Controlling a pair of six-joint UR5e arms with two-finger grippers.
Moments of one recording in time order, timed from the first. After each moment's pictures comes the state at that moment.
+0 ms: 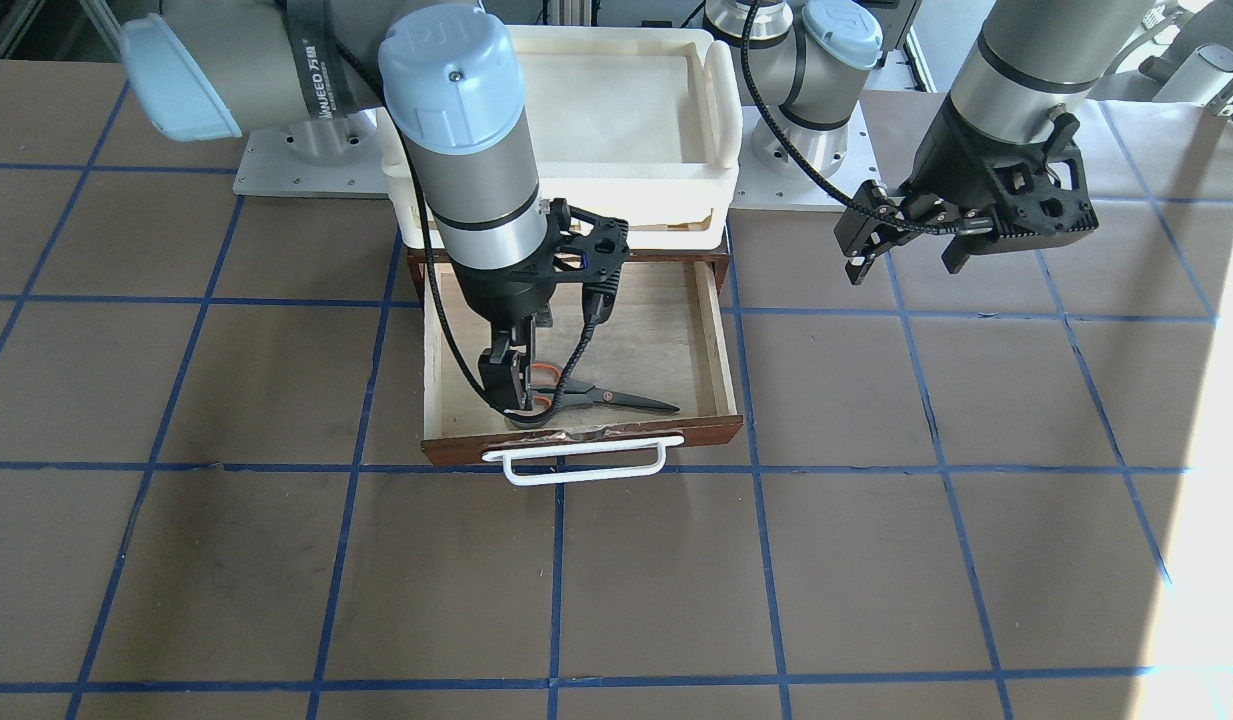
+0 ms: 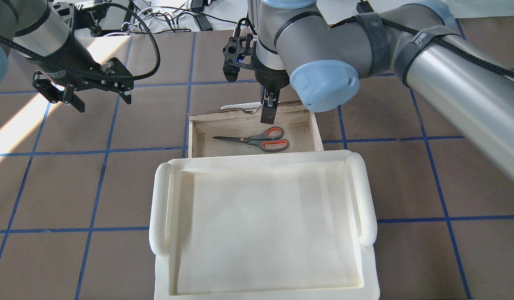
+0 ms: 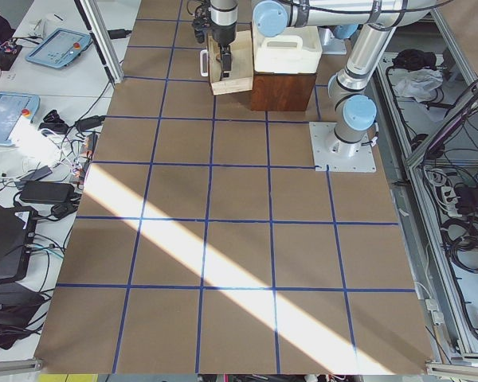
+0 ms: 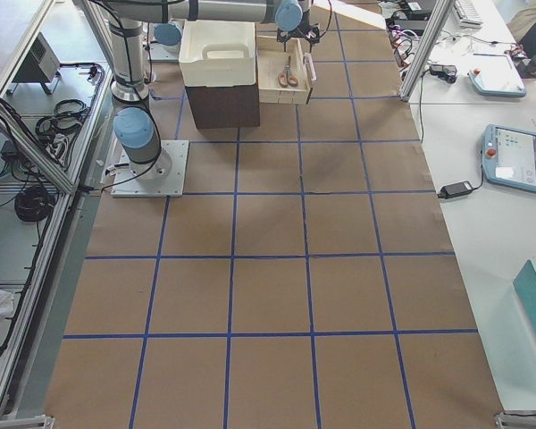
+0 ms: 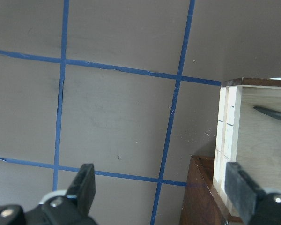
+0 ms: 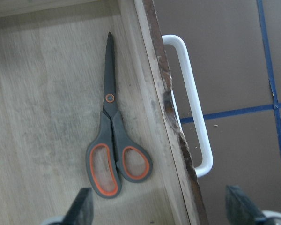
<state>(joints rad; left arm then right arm) -1.46 -1.54 -1.61 -1.54 1.58 -0.05 1.87 -1.32 1.51 -1.87 -1.48 -1.09</state>
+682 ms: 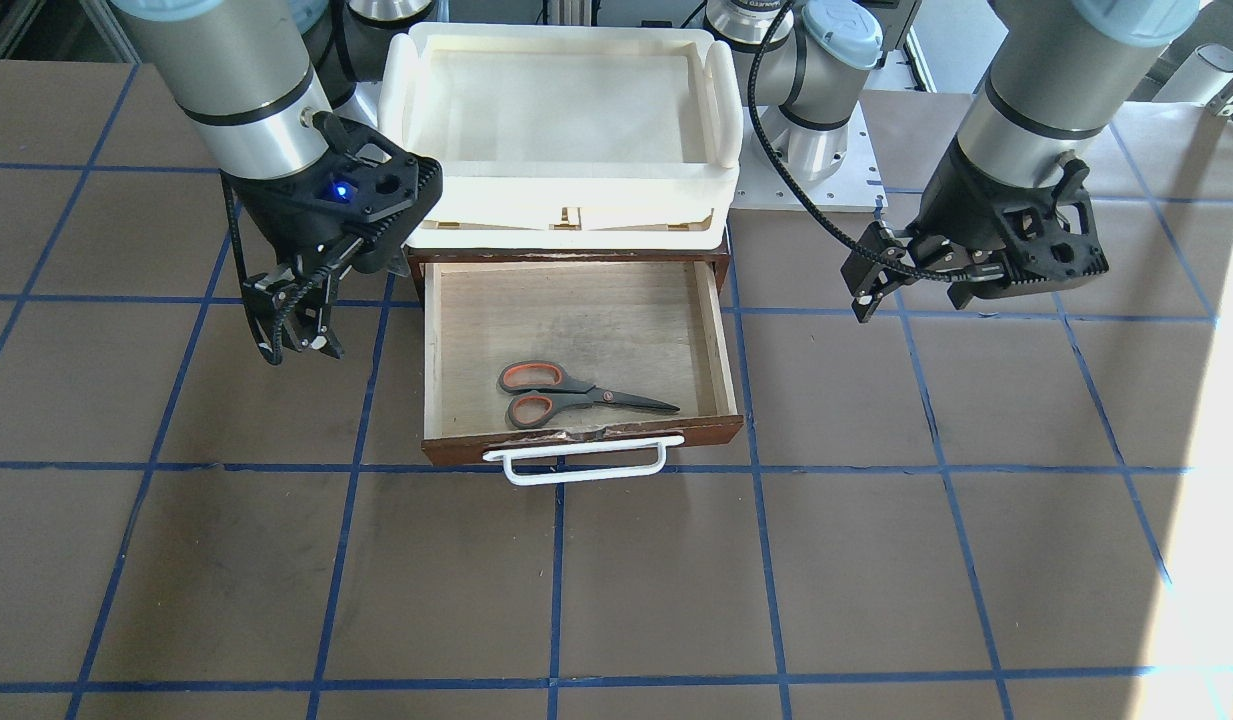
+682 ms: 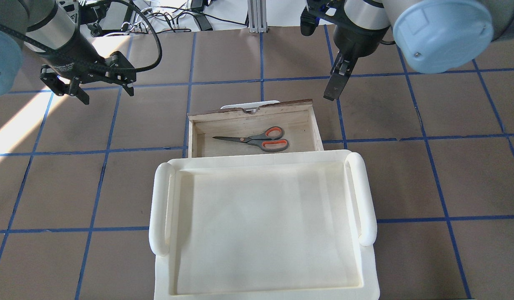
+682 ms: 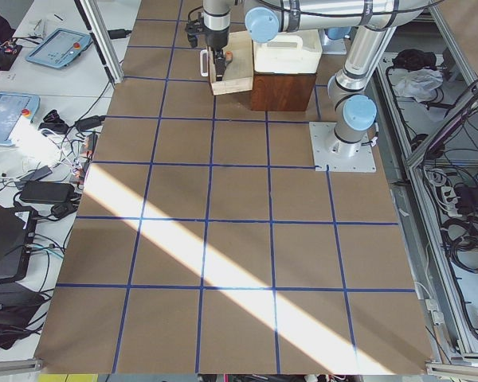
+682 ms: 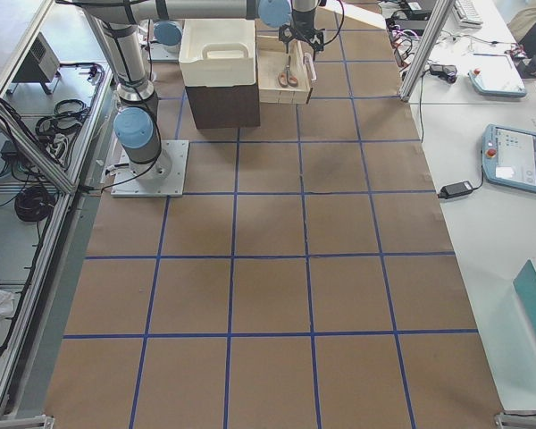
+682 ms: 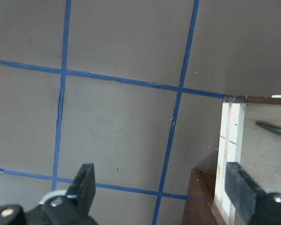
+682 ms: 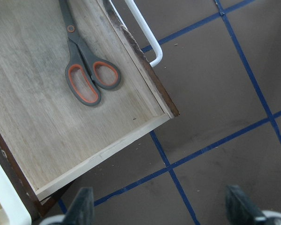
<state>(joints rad) -1.46 -1.61 -1.60 -1.44 1.58 -0.07 1.66 -1.49 1.52 -1.69 -1.49 -0.97</state>
